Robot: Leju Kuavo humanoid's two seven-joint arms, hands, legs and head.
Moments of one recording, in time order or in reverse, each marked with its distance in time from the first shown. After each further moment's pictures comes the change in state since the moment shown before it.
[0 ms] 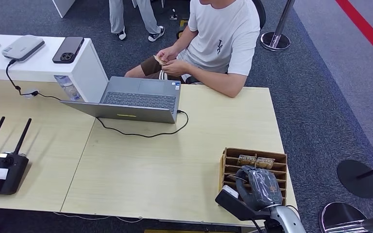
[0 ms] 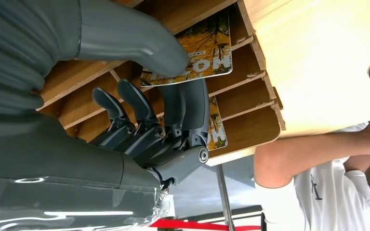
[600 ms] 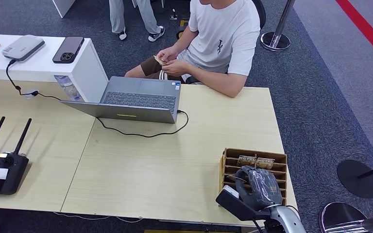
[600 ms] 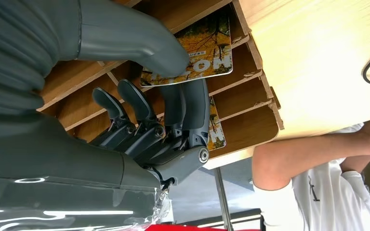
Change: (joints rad) left arm 0.002 0.002 -0.005 0.000 0.000 0.000 0.002; right arm 0.000 0.000 -0.001 0.003 -0.020 -0.001 -0.006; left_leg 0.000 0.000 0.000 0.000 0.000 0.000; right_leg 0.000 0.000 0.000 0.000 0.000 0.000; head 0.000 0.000
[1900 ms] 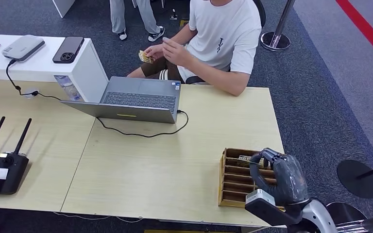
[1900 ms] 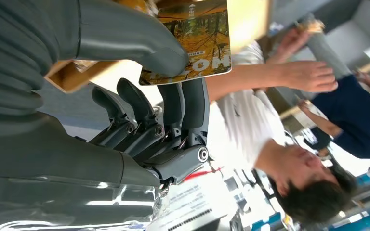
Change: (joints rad) left arm 0.002 0.001 -0.002 0.000 0.062 0.002 -0.015; right arm -0.014 -0.098 -0.069 -0.225 -0.280 -0.037 -0.218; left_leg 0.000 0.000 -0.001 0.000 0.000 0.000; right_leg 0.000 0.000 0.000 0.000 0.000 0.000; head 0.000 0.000
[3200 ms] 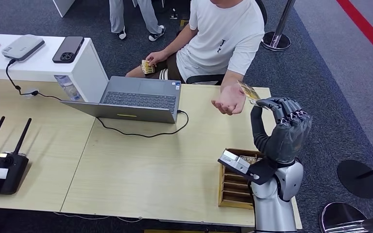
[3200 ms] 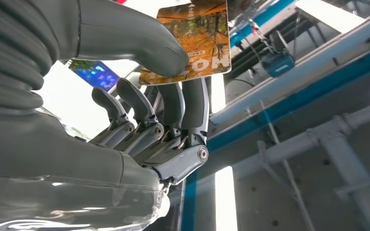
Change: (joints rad) left arm -0.014 0.007 -0.089 0.000 -0.025 0.005 0.006; right arm -0.402 0.391 -0.093 0.354 0.238 -0.709 -0.411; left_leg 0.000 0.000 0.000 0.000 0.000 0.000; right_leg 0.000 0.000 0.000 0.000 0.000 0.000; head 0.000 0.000
